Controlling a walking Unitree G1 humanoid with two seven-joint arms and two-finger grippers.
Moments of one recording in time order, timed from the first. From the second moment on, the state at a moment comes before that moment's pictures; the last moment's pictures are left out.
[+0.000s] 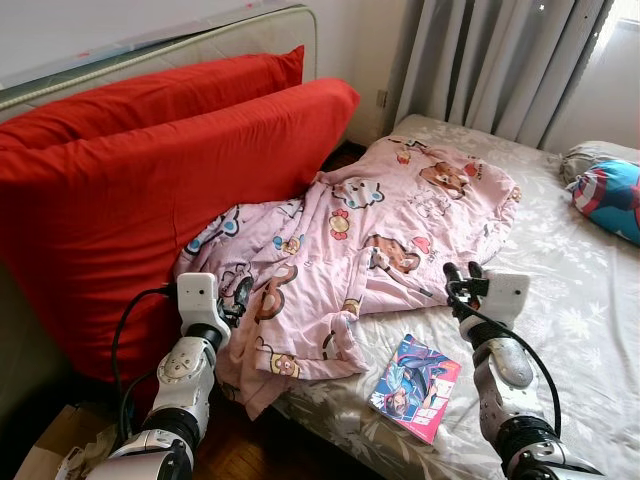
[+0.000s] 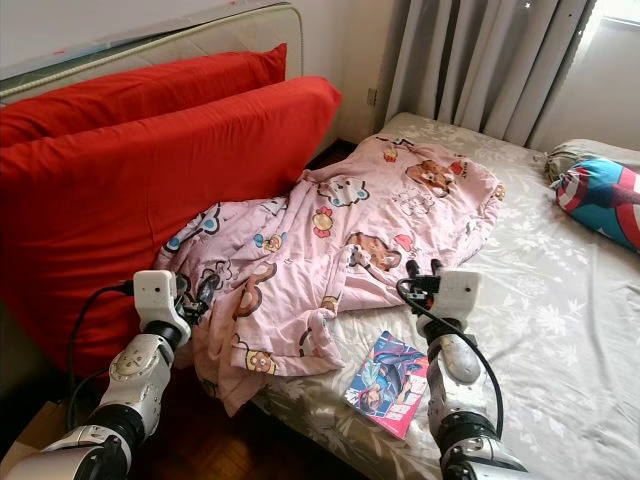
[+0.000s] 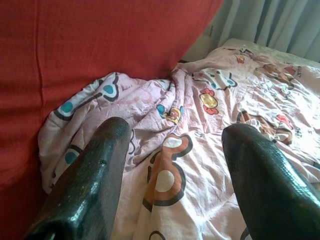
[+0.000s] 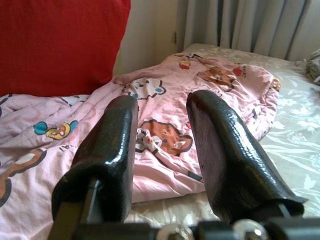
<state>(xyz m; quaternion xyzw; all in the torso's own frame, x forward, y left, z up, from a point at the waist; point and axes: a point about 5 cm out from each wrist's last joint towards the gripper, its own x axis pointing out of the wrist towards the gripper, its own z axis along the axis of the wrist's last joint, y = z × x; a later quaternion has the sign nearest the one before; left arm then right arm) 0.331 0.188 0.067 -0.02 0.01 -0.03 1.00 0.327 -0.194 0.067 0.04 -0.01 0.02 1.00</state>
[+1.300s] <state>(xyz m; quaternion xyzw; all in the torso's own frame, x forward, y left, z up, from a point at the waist) 0.335 0.191 0.073 -0.02 0.01 -0.03 1.00 0.338 -0.184 0.072 0.06 0.02 0.01 1.00</state>
